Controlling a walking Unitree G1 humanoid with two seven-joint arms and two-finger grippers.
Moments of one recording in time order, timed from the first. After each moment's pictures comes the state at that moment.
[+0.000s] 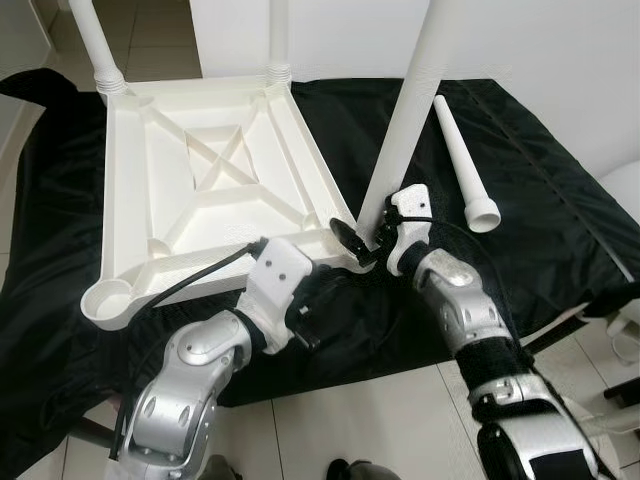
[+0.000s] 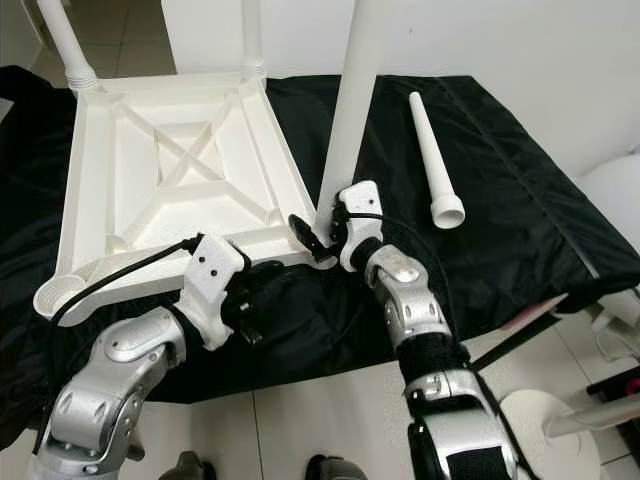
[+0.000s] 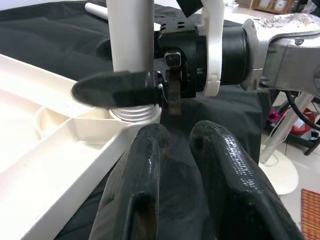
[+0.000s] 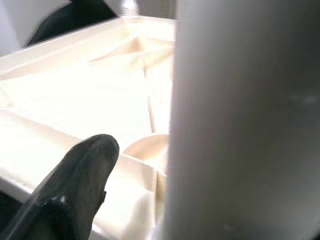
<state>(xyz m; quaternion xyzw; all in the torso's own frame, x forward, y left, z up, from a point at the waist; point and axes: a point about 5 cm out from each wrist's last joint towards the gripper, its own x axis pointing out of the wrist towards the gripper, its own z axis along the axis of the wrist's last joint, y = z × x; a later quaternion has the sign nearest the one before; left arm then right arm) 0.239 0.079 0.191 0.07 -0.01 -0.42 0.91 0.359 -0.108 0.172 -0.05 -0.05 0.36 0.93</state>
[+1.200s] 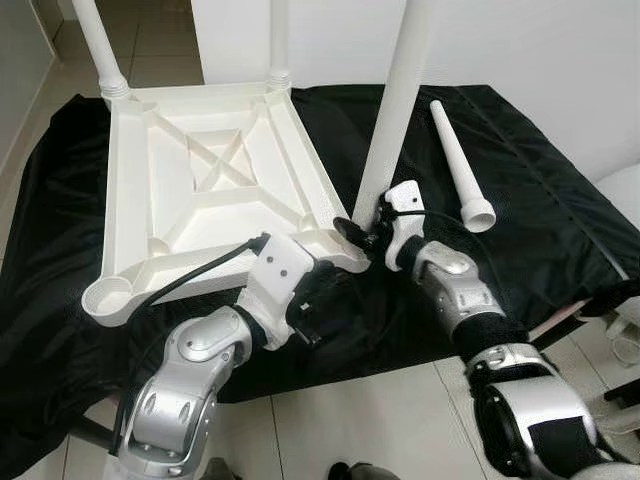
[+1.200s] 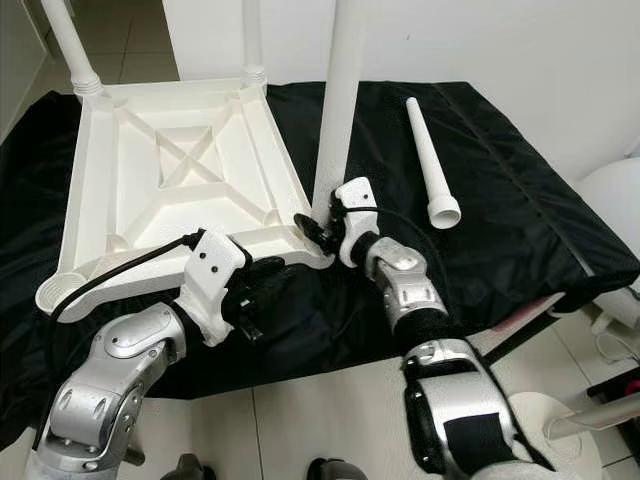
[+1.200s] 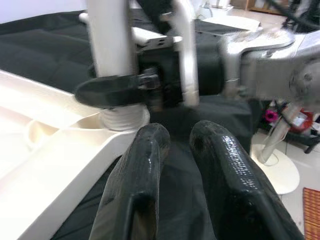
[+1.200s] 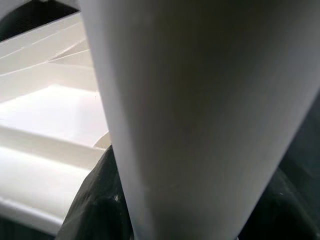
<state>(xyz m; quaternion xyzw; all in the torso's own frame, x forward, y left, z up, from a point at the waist) 0.239 0.075 0.193 0.07 -0.01 -0.42 0.90 0.377 -0.105 0.160 -0.02 0.00 0.27 0.96</state>
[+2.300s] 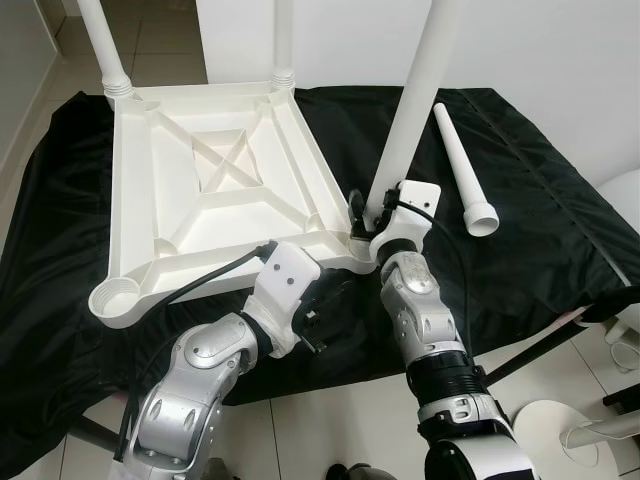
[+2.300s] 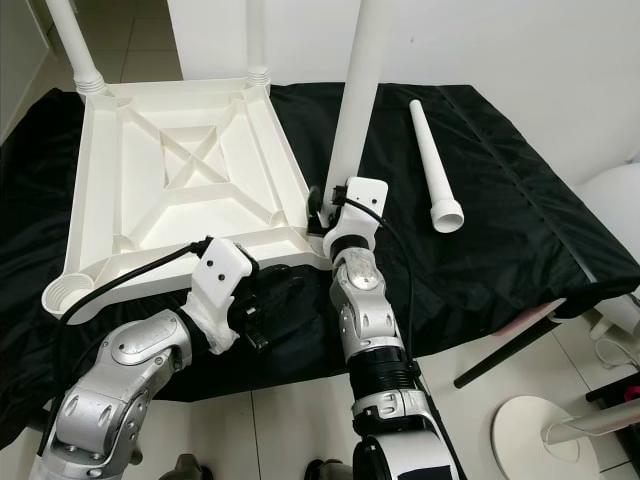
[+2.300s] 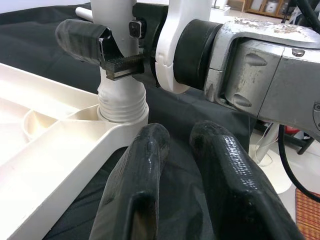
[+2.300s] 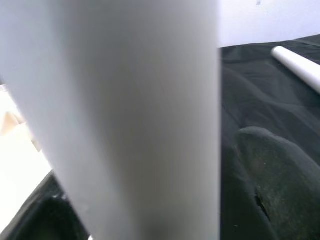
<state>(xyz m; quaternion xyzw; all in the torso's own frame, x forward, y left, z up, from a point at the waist) 0.235 0.072 0.188 0.06 -0.01 -0.43 0.90 0.351 -0.092 0.182 0.10 -0.09 0.05 0.99</state>
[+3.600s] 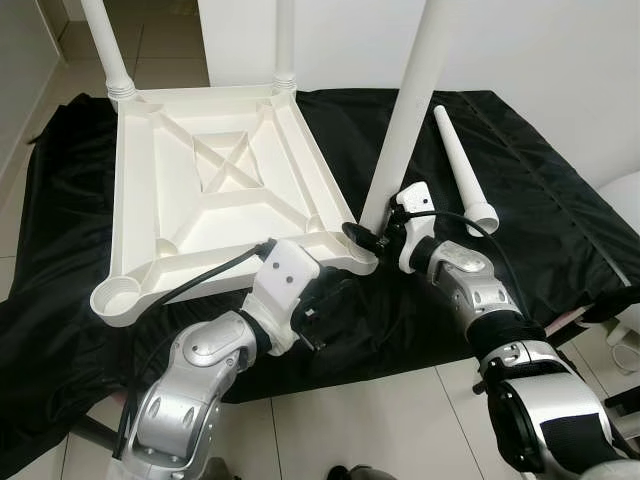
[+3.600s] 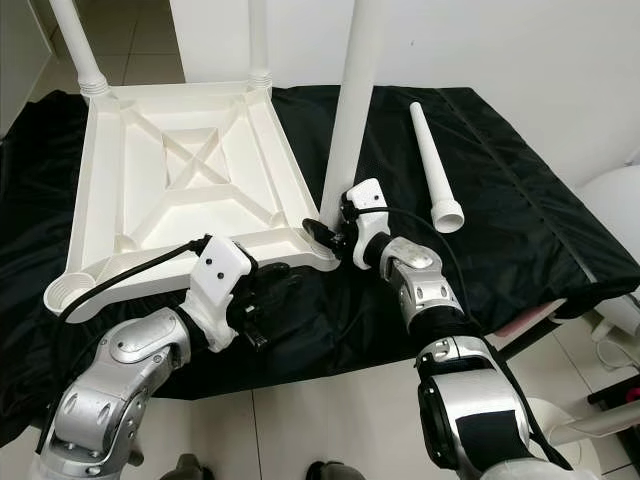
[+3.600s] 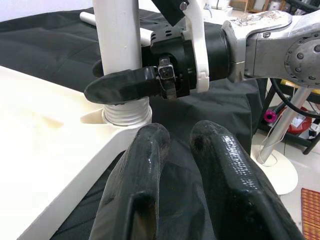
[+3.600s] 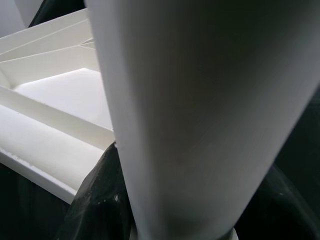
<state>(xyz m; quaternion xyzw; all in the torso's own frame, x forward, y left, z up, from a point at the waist) 0.237 0.073 0.190 0.07 -0.01 -0.43 0.90 0.375 -0.130 0.163 -0.06 0.00 0.37 0.93</state>
